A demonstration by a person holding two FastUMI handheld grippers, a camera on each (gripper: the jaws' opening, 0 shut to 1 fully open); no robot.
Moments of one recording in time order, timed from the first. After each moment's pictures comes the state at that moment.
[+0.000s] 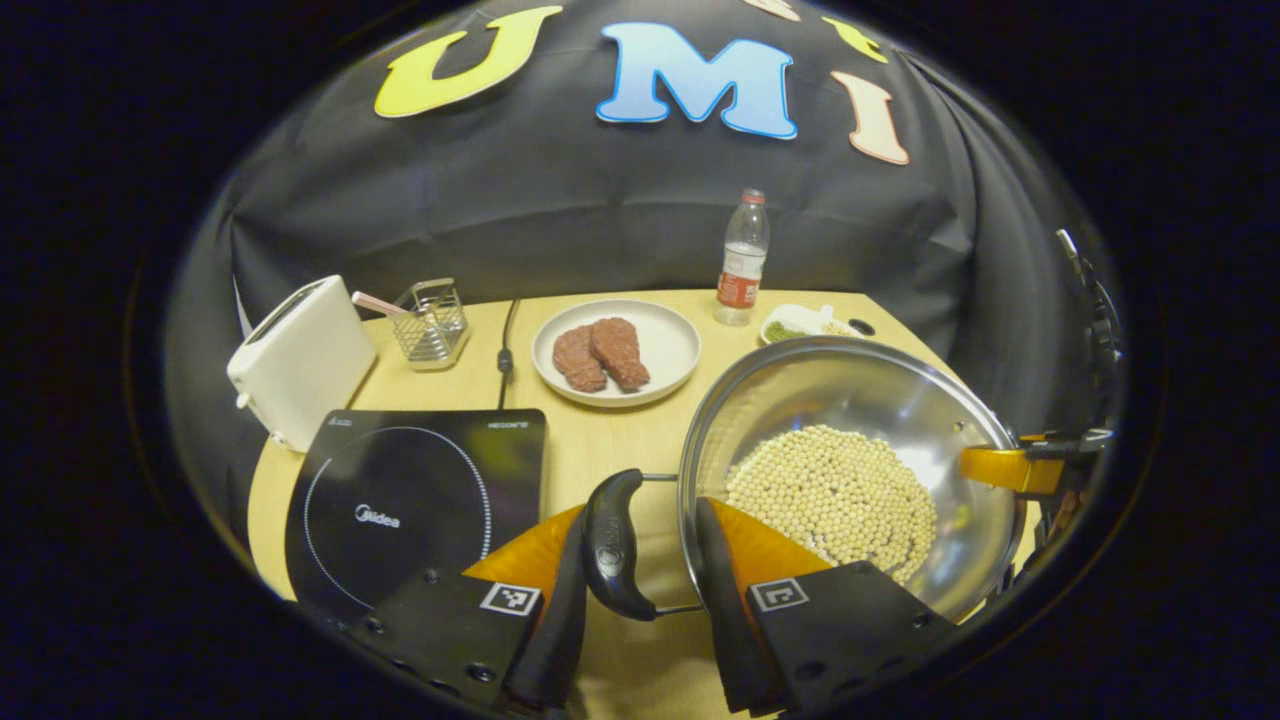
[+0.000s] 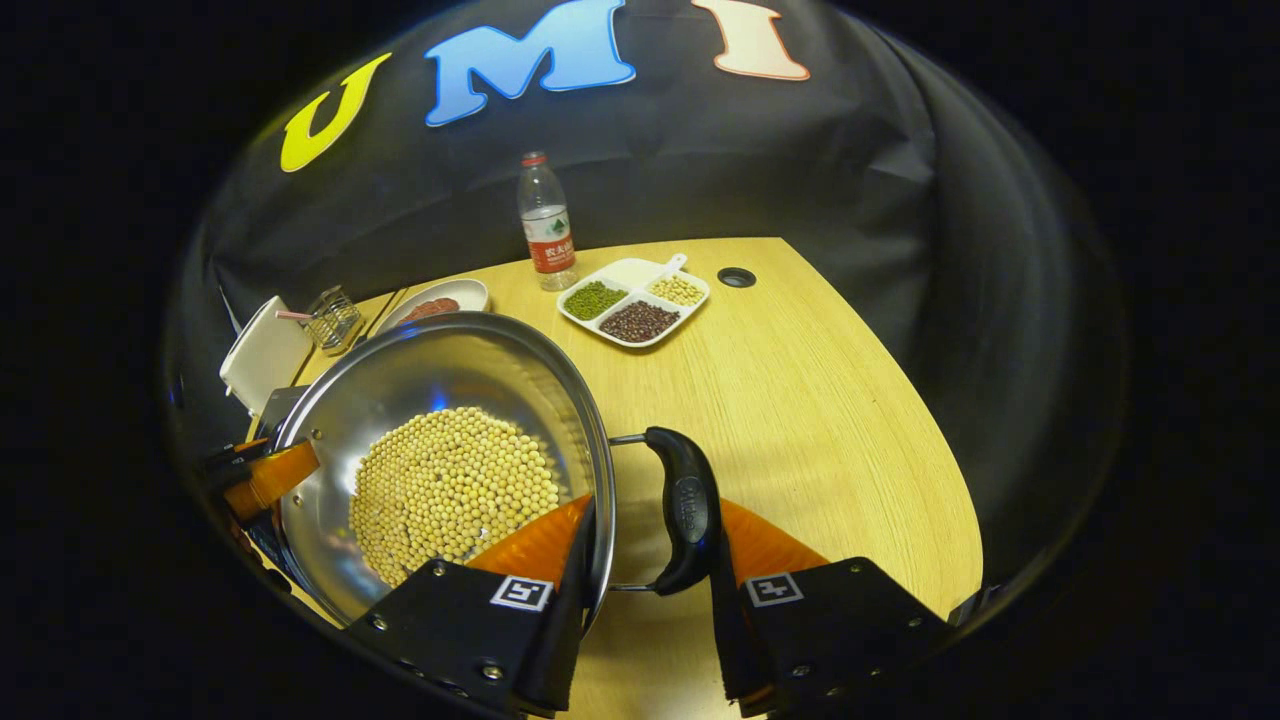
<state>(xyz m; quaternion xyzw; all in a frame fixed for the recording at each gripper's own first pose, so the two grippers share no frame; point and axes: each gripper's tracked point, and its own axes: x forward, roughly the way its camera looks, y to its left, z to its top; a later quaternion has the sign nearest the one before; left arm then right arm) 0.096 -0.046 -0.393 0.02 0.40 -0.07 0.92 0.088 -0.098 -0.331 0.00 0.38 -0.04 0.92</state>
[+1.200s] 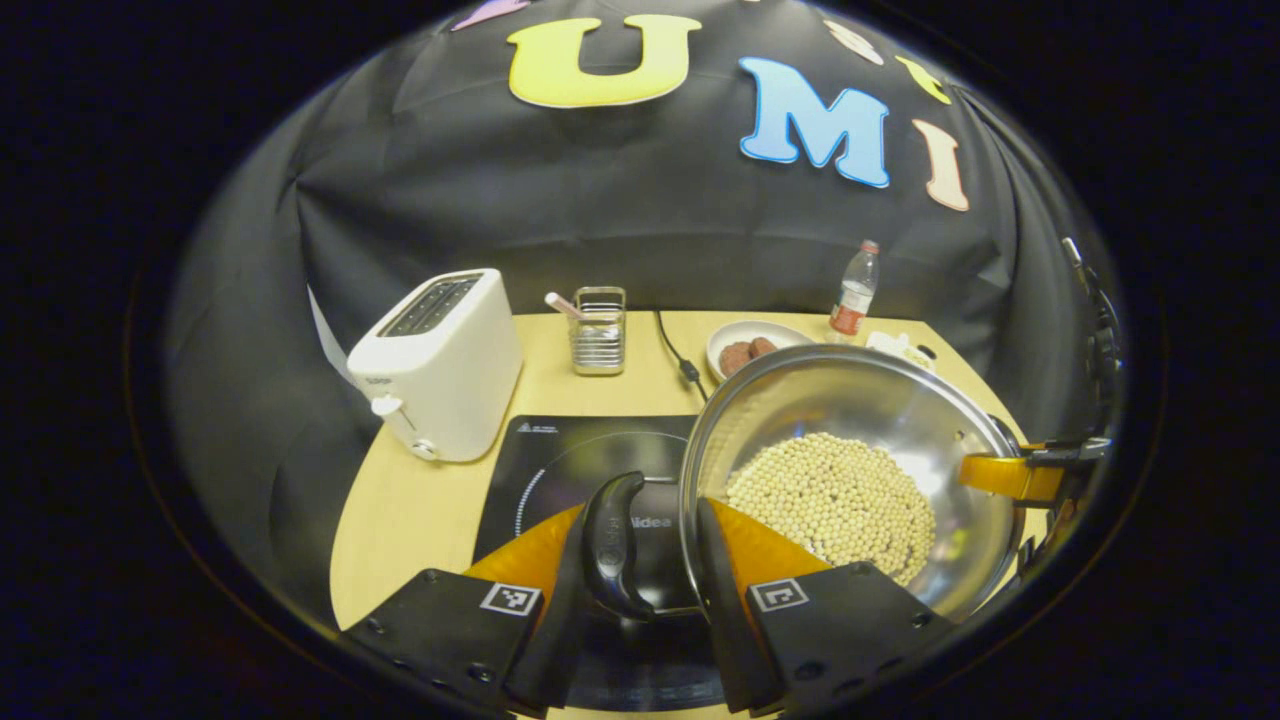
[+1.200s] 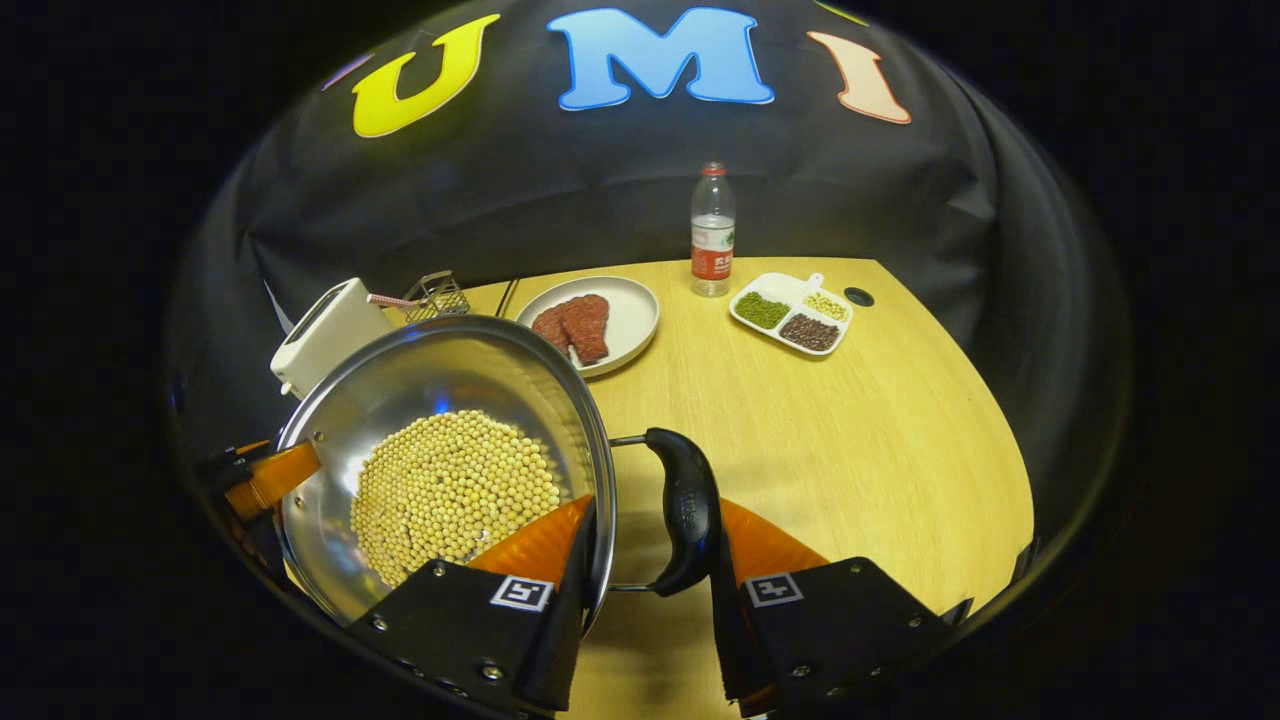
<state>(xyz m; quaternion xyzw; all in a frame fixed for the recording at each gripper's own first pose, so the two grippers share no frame) 0.076 0.172 -0.346 0.01 0.39 -0.02 0.92 0.083 0.110 -0.321 -0.01 0.38 0.00 0.92</state>
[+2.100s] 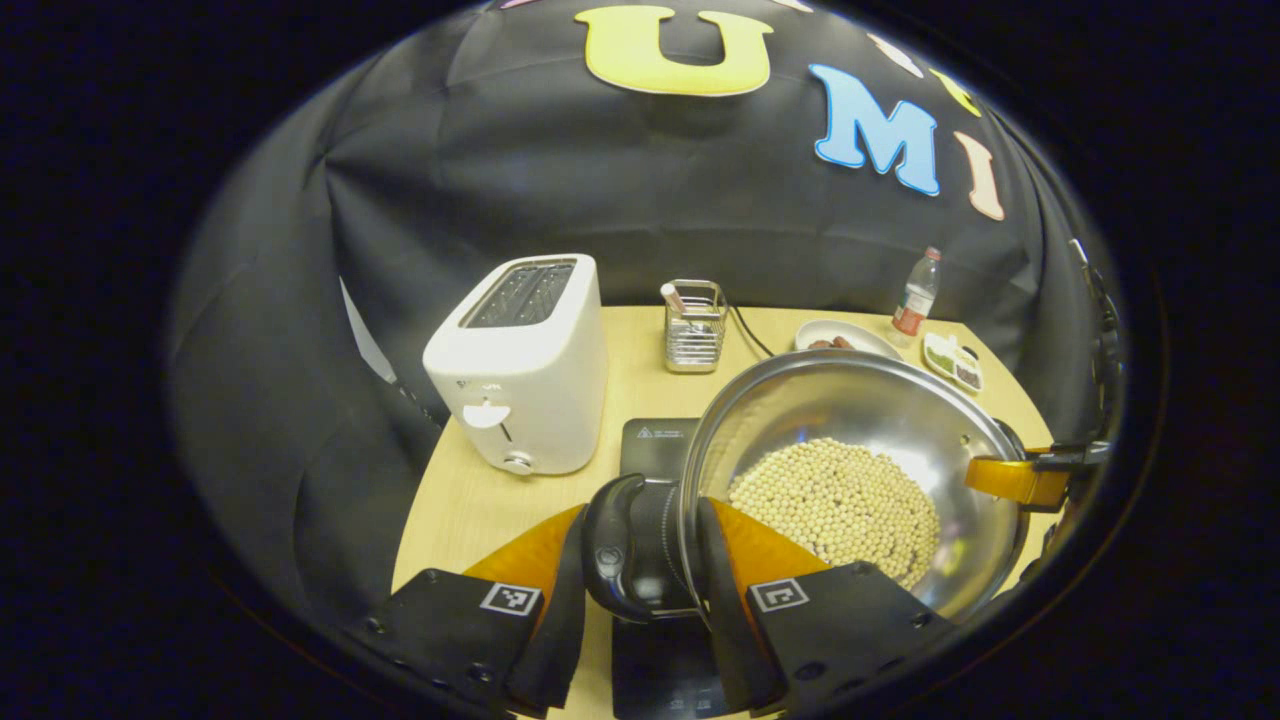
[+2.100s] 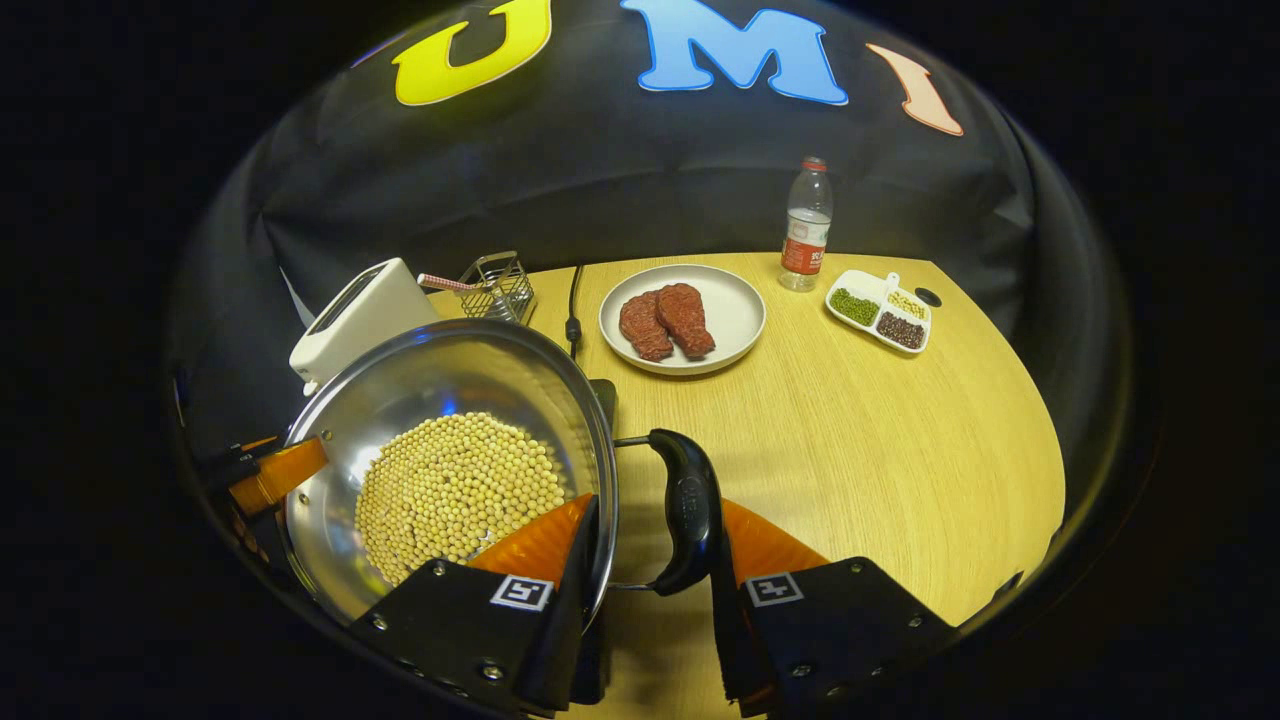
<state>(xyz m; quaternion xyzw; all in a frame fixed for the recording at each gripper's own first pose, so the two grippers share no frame) 0.098 0.288 -0.365 0.02 0.40 -0.01 0.92 0.105 0.225 -0.349 0.00 0.39 0.01 0.92</state>
